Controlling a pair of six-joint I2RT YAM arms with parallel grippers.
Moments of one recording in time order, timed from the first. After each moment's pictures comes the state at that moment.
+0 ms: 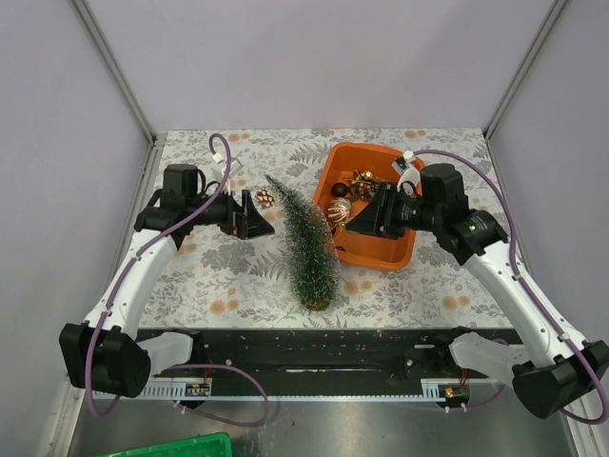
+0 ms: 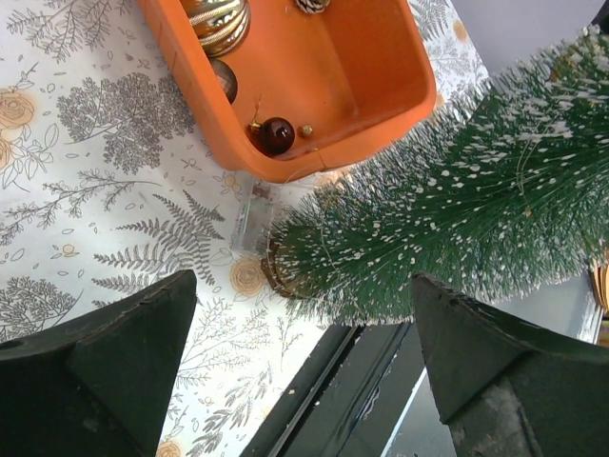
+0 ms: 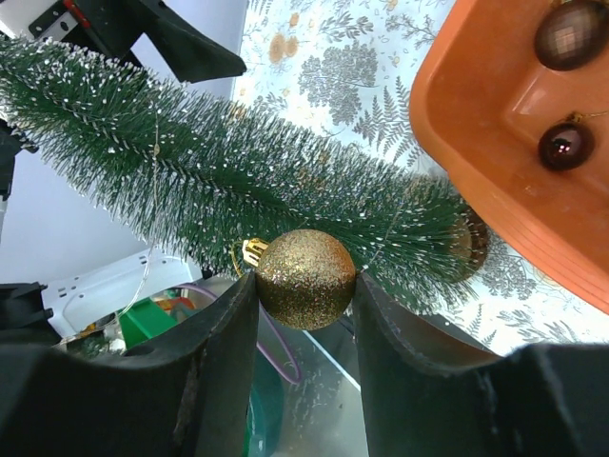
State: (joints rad) left arm -0.15 1.17 1.05 -0.58 0.86 -0.11; right arm 0.44 1.09 1.17 -0.63 -0.53 0.72
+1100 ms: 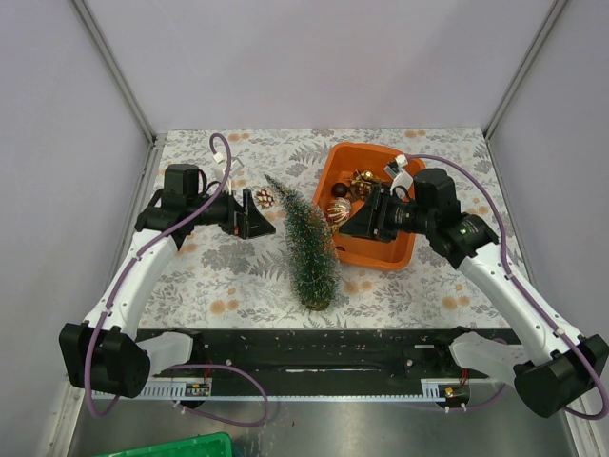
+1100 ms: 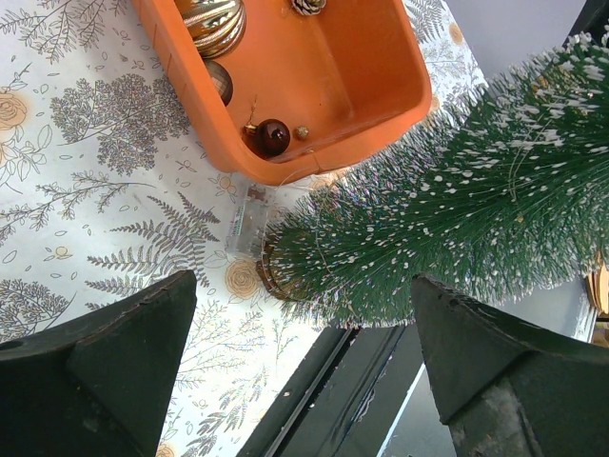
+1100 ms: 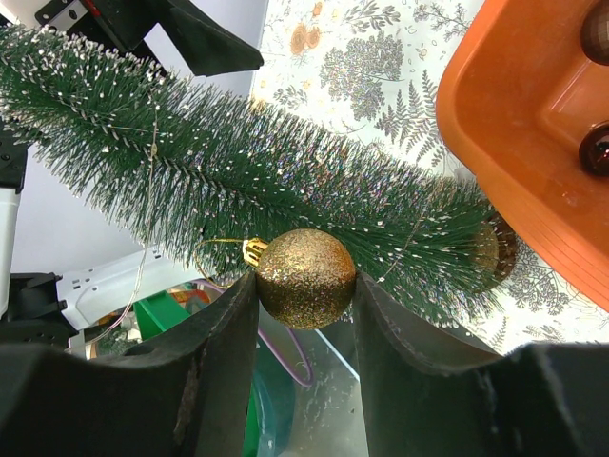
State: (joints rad) left arm -0.17 1.17 1.05 -0.57 0.86 -0.13; right arm 0.47 1.09 1.08 -0.49 -0.57 0.78
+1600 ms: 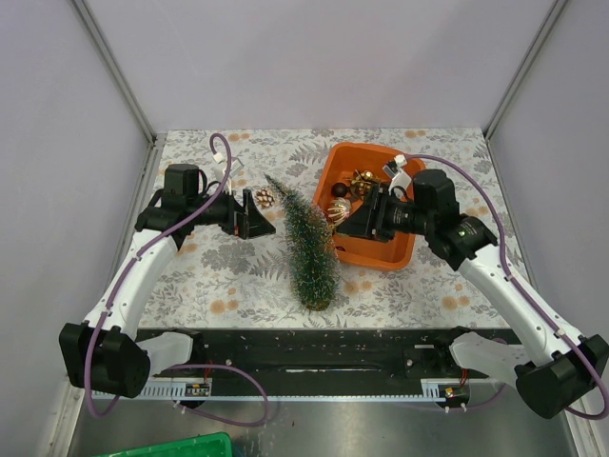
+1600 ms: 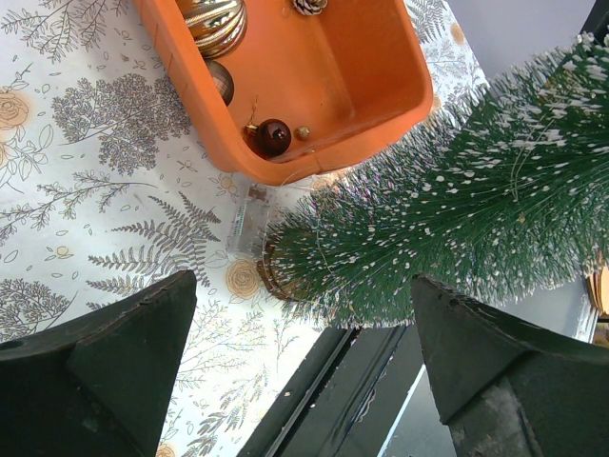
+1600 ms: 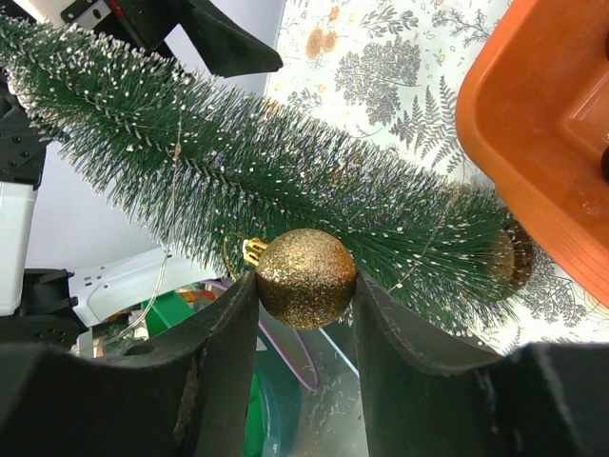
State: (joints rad) left arm -0.17 1.17 1.05 -0.57 0.86 -0.13; right arm 0.49 1.08 1.07 -0.45 -0.57 0.81
